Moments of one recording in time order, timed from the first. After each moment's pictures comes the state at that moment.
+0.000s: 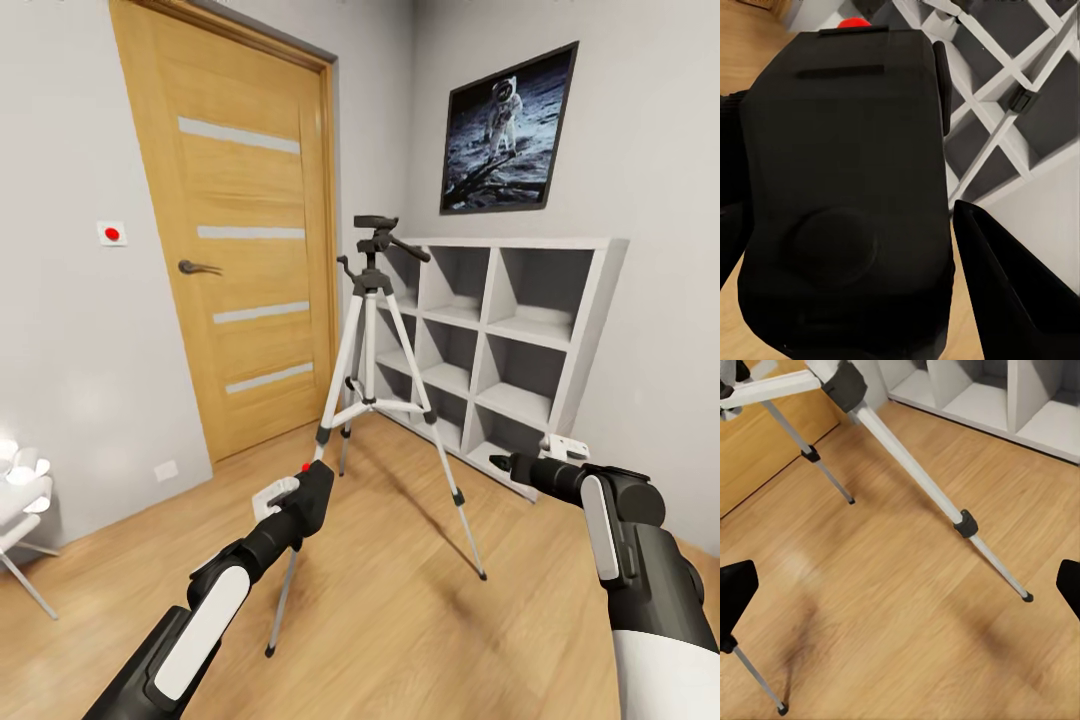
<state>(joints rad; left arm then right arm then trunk) -0.37 0.07 -0.37 -1.38 0.94 0.30 0.29 -0.58 -0.07 -0.27 -1.46 -0.12 1.03 0.20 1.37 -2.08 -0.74</state>
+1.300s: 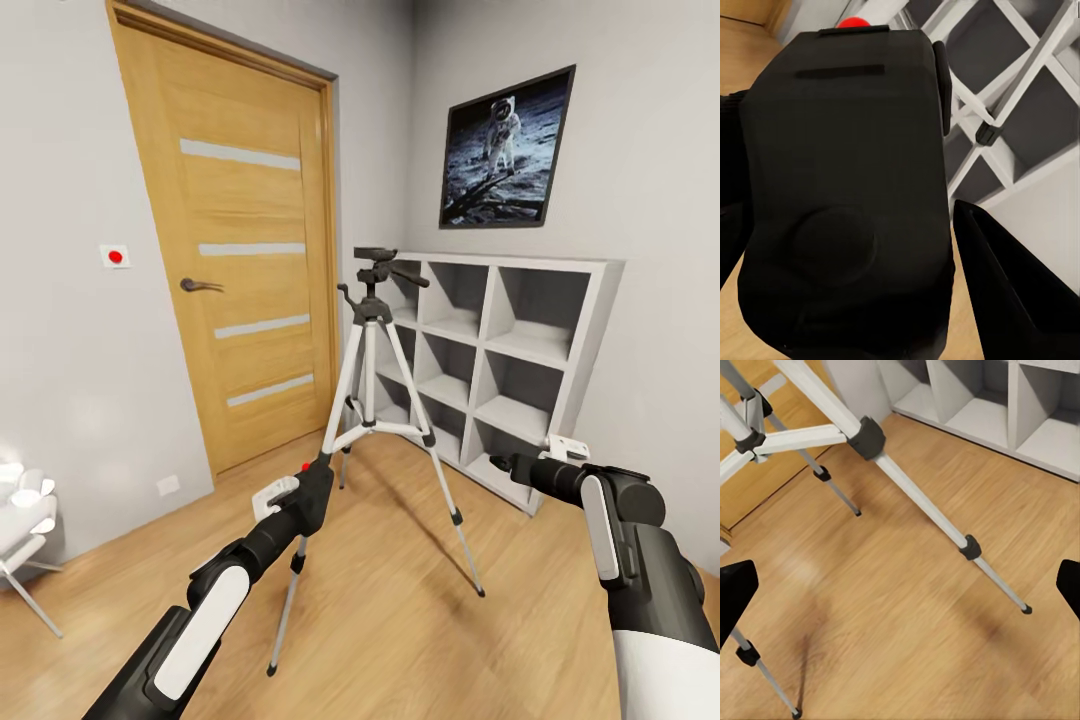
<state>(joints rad) -0.37 0.07 -0.37 -1.38 0.94 0.30 0.29 -0.58 -0.07 -0.27 -1.46 -0.12 1.03 0.20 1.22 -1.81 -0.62</state>
